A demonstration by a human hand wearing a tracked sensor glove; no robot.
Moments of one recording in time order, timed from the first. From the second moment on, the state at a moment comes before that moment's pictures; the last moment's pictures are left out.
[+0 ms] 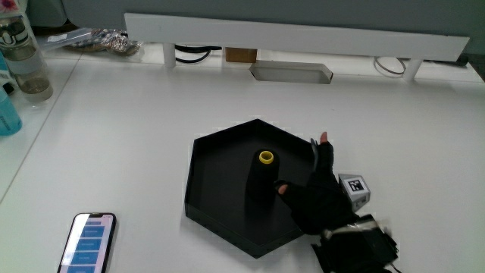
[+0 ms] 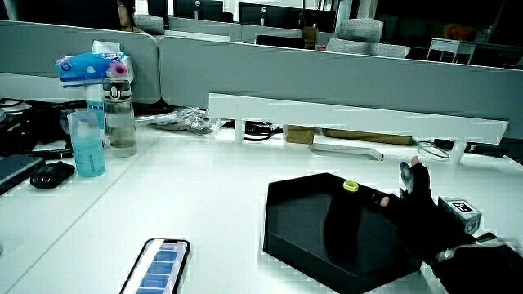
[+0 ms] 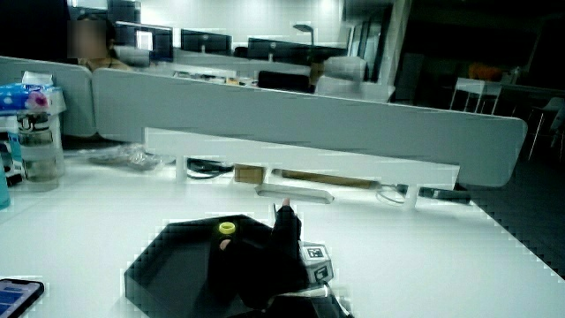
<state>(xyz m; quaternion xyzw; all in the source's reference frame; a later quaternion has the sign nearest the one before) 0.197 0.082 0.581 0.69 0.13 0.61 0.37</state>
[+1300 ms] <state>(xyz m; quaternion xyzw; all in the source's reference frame) 0.166 0.067 0.600 0.75 0.18 0.53 0.34</state>
